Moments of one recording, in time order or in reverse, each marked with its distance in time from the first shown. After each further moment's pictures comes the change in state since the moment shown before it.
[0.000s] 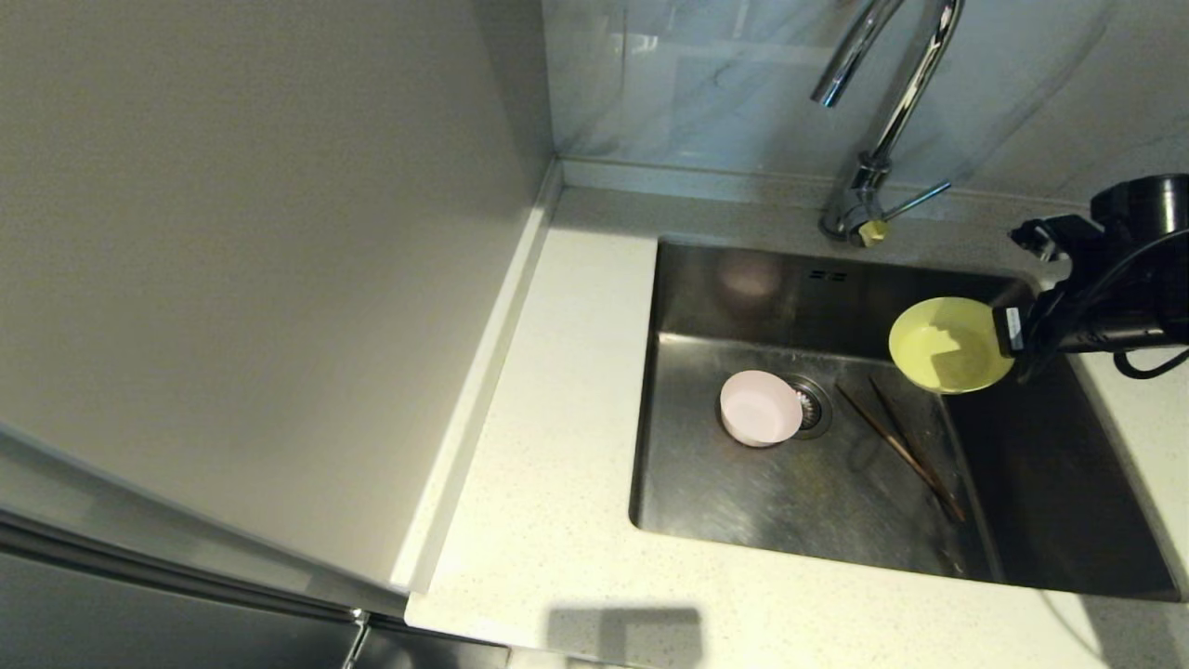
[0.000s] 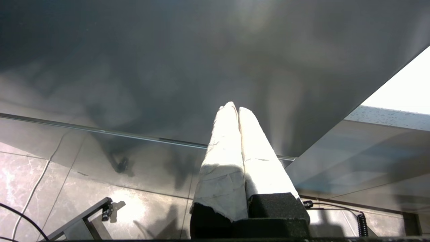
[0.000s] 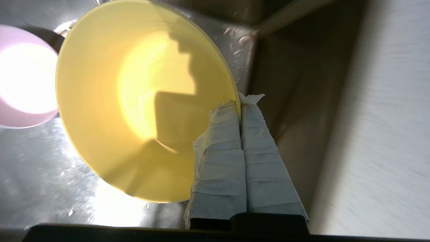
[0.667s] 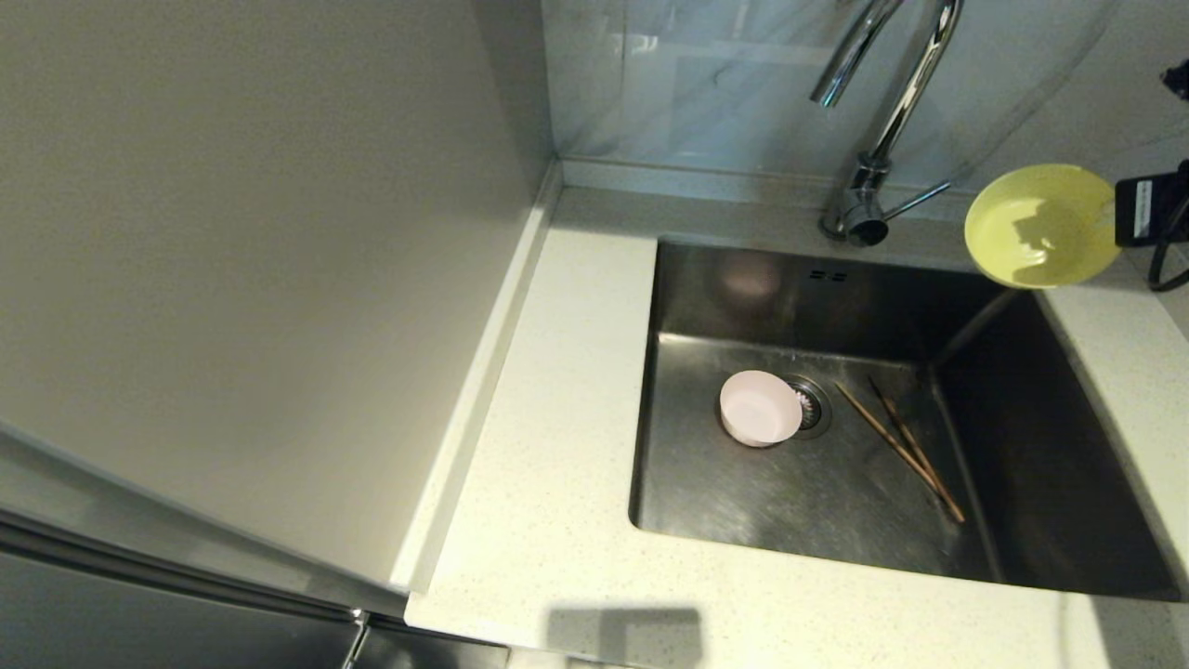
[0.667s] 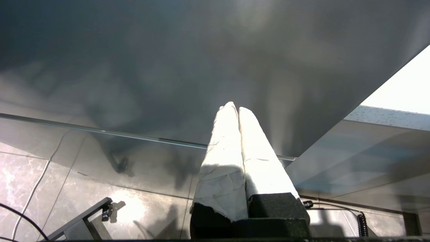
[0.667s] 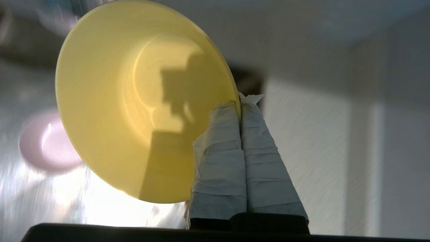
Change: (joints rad) left arm 0.000 0.000 0.000 0.000 0.000 0.000; right arm -0.031 -0.219 -0.161 0.080 0.018 0.002
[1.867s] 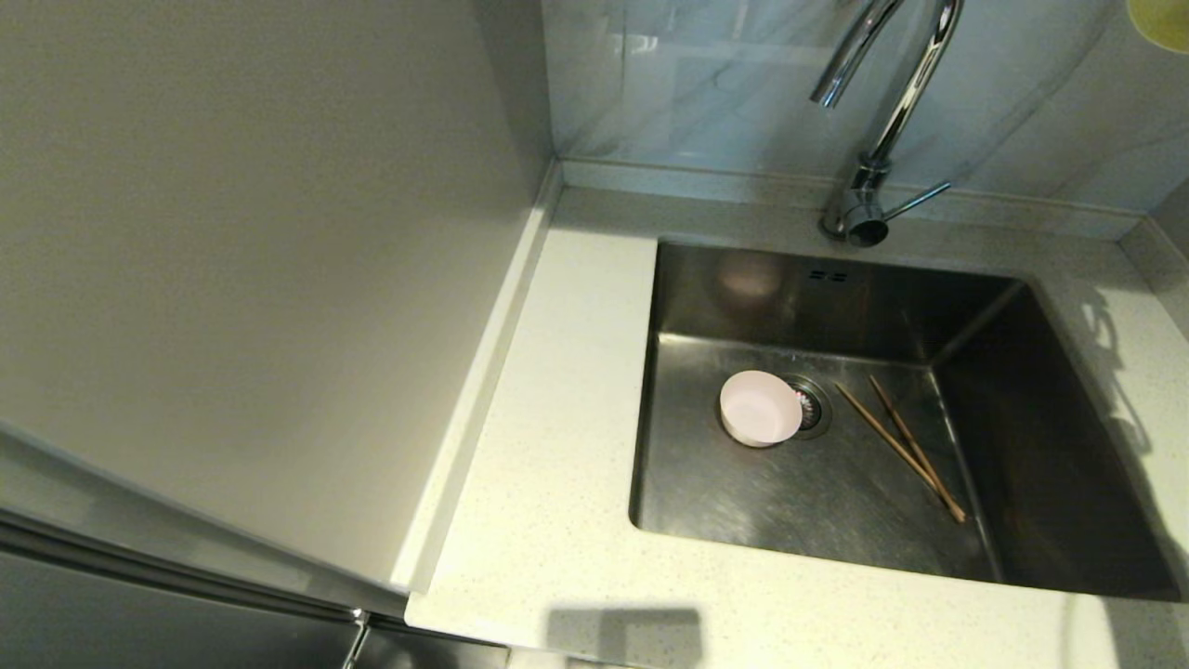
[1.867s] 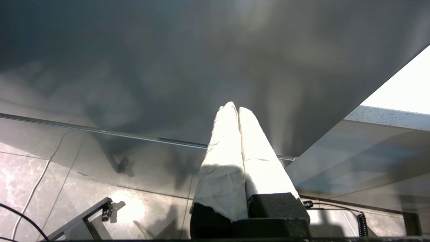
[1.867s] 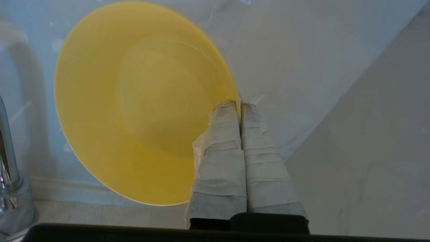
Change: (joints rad) left arm 0.000 0.000 0.000 0.000 0.000 0.000; right arm -0.125 -0.029 0.052 -0.791 0.005 -0.040
